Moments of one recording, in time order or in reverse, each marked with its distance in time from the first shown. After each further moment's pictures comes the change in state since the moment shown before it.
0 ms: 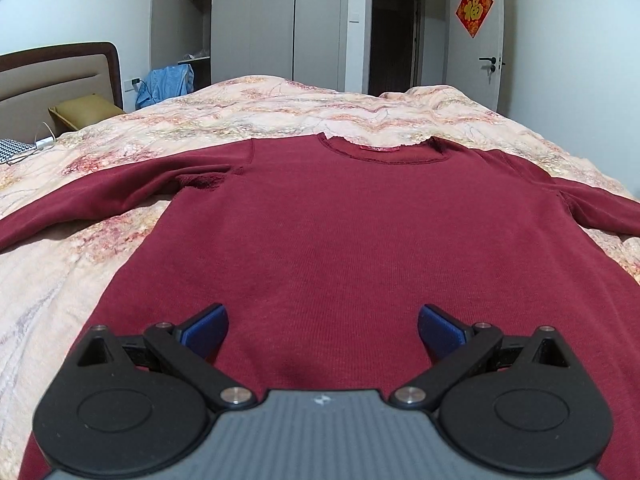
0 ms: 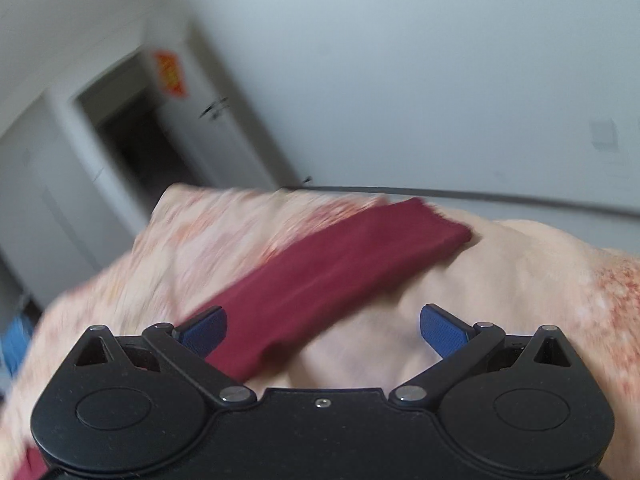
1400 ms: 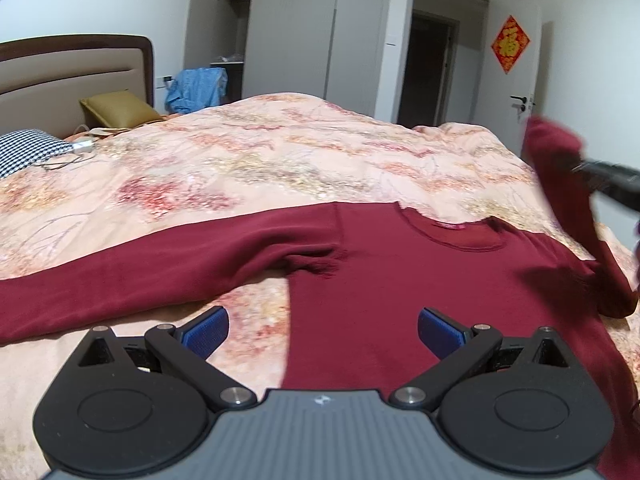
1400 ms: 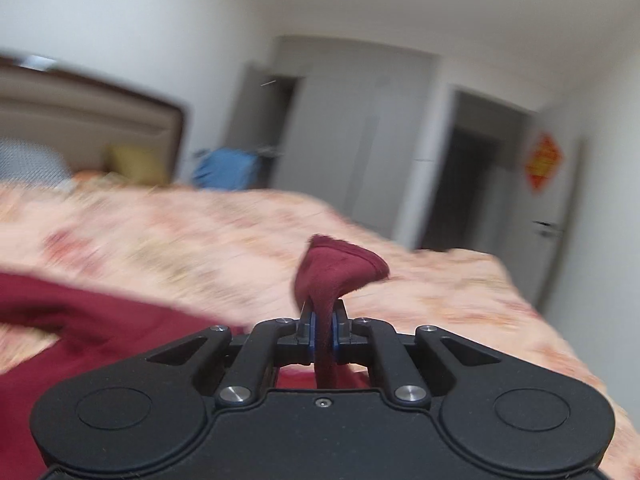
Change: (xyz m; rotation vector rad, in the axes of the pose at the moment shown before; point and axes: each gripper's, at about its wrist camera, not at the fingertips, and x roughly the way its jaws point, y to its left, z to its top) left arm -0.041 0.108 0.075 -0.115 -0.032 0.029; right arm -0.115 0.382 -0.216 -1.095 -0.134 0.686
